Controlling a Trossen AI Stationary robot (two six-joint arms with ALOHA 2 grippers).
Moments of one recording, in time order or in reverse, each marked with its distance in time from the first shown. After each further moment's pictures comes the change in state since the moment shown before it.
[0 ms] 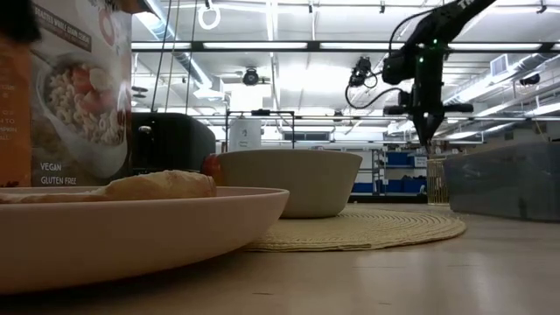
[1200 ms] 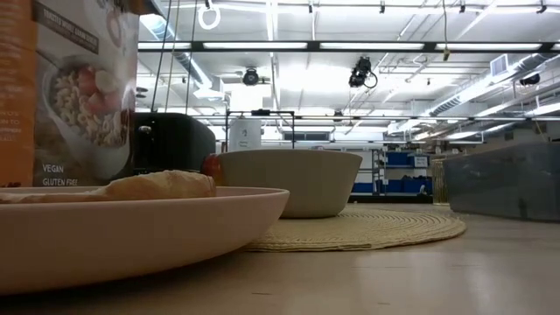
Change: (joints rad) left arm 0.731 -0.133 0.711 0.308 0.672 1.123; right arm 0.683 -0.616 0.192 0.368 -0.894 -0.265
